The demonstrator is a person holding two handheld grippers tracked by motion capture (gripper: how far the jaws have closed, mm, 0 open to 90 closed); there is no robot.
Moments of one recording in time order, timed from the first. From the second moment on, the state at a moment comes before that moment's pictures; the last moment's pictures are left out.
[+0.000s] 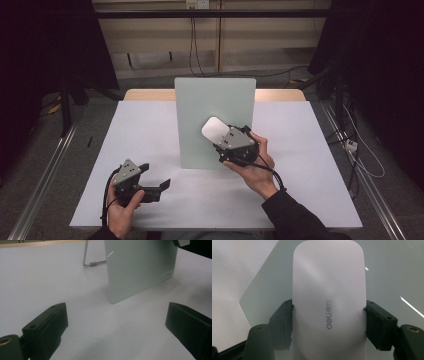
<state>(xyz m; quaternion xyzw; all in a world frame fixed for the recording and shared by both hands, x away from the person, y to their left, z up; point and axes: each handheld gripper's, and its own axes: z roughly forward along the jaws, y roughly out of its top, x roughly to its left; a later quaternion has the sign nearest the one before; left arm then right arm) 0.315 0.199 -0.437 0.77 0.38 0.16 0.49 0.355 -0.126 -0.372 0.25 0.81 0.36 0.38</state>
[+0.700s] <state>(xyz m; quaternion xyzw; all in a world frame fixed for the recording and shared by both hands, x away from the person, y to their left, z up) 0.315 0.199 -0.437 0.77 0.38 0.16 0.49 0.340 -0.082 -0.432 0.18 0.87 0.33 0.31</state>
